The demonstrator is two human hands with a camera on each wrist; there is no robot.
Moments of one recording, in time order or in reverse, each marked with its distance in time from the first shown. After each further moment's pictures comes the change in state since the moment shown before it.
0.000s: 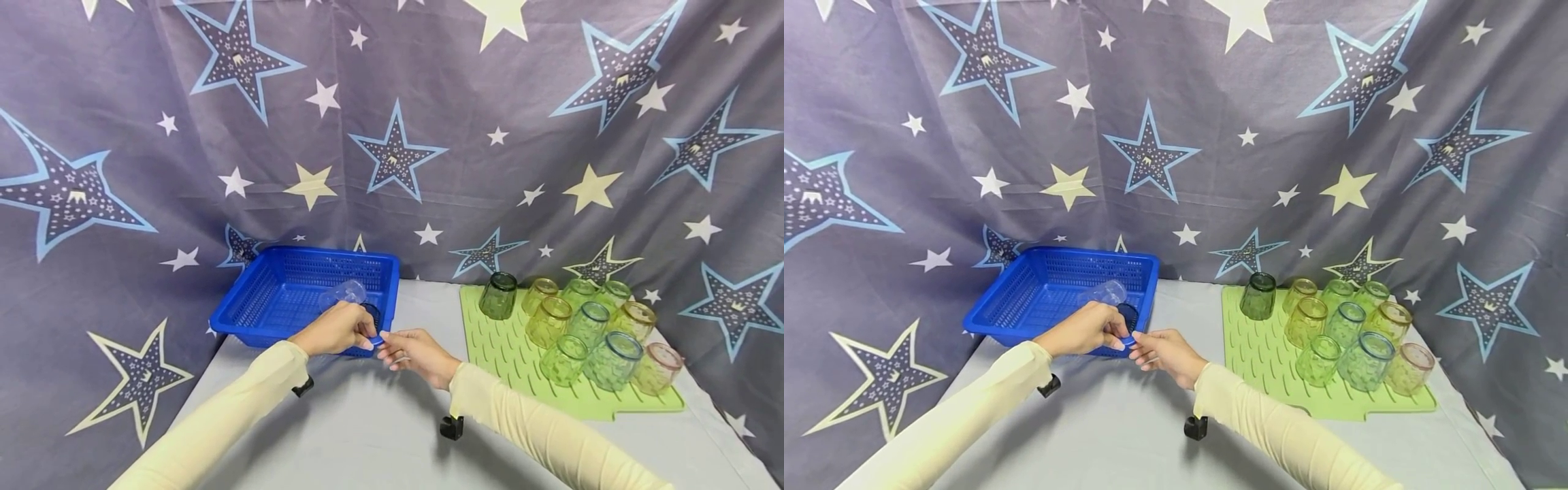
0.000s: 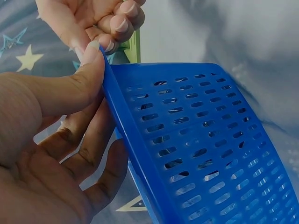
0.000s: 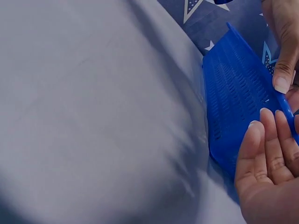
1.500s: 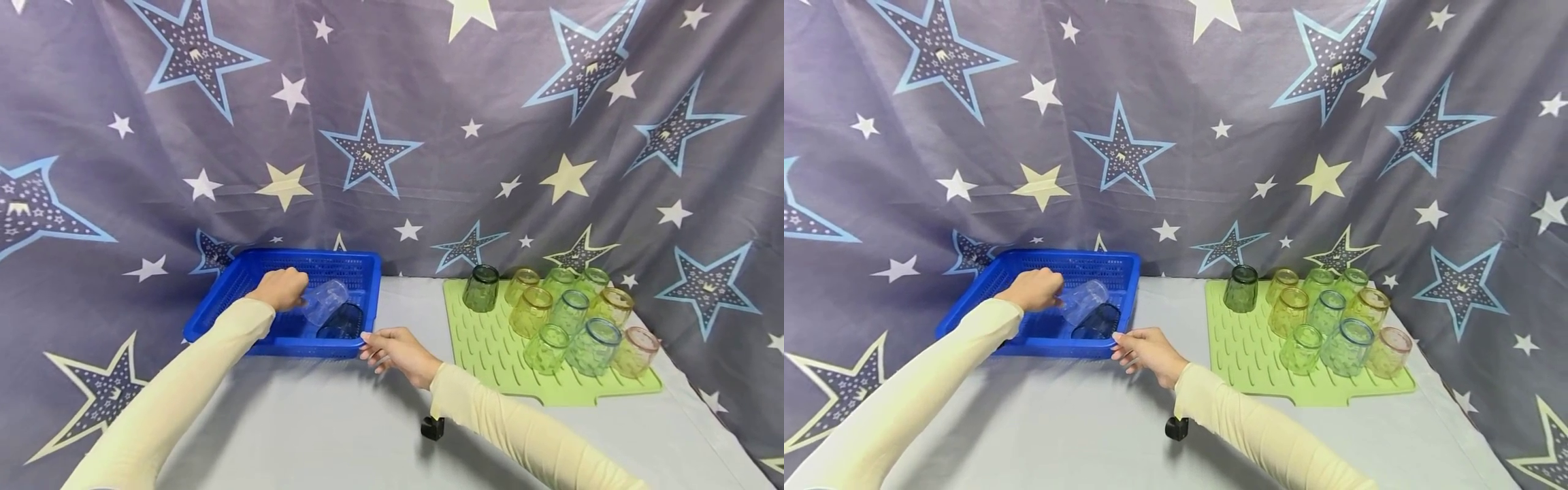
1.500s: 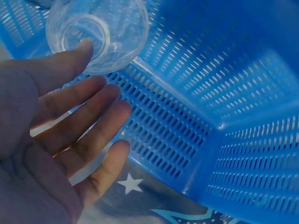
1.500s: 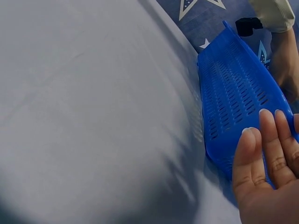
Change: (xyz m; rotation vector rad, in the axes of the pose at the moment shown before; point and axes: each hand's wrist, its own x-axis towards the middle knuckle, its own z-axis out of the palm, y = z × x) left_hand 0.040 -0.105 -0.056 0.571 -0.007 -0.135; right_hand 0.002 0.004 0.001 -0.038 0.061 -0.048
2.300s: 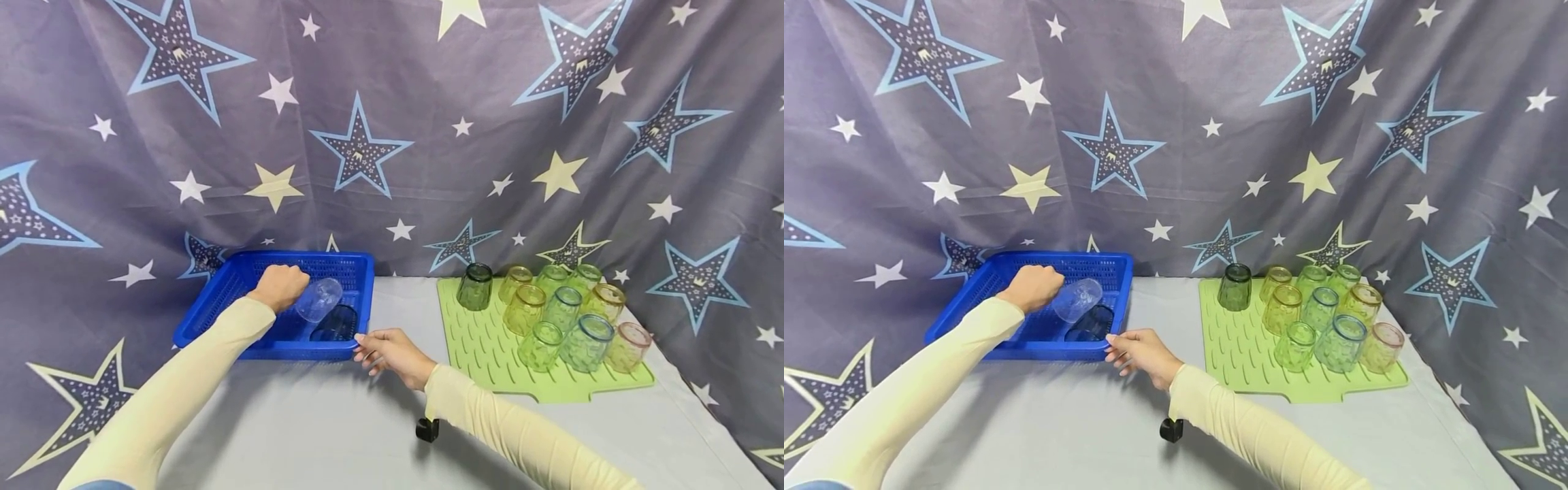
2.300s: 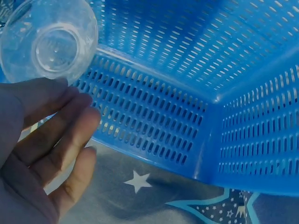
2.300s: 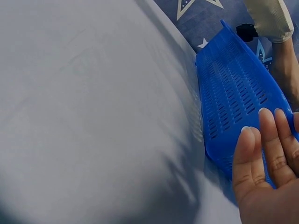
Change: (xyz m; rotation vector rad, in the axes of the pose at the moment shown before) left_hand 0.017 0.003 0.009 0.203 0.231 0.116; right_hand 0.000 0.002 -0.001 0.016 0.001 -0.004
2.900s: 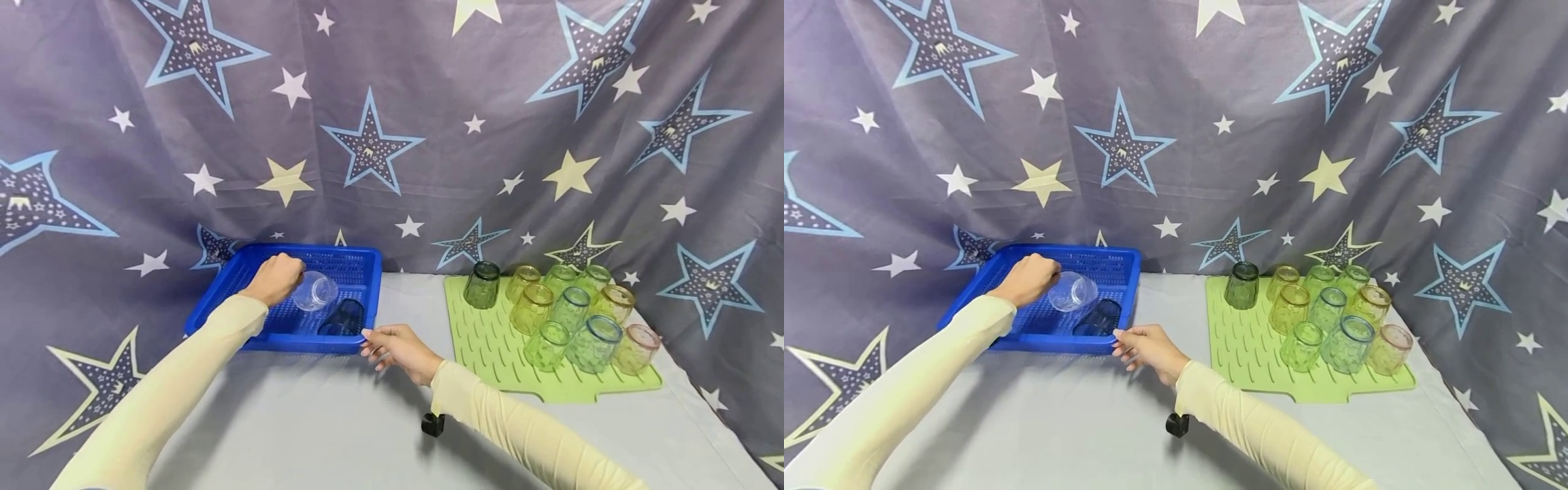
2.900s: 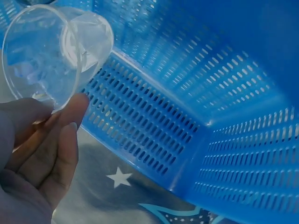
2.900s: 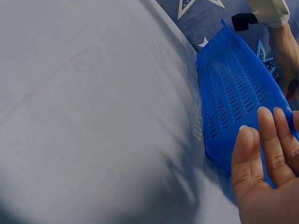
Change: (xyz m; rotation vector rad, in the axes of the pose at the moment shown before) left_hand -0.018 -0.016 -0.012 -0.275 0.097 -0.118; right_hand 0.000 -0.003 0.000 -0.019 -0.008 0.010
